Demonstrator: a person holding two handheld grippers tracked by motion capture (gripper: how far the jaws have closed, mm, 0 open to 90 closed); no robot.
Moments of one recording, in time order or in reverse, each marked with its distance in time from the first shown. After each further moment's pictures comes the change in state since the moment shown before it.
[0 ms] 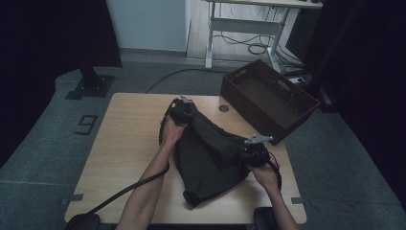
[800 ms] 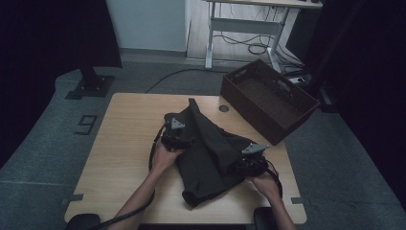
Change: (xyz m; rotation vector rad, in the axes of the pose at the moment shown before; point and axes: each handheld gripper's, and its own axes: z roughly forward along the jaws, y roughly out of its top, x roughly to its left) left arm -0.042 -0.089 -0.052 -0.018 -0.160 -0.013; right arm 0.014 -0.024 0.002 0.053 0.064 -0.053
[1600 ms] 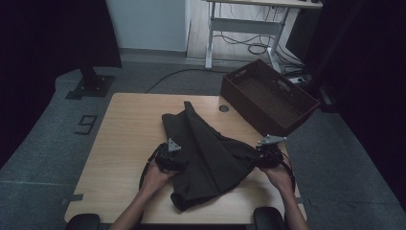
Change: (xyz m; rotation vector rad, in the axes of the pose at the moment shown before) left arm -0.008 -0.058 -0.020 0.097 0.024 0.073; right arm -0.046 0.006 -0.019 -0.024 -0.115 0.077
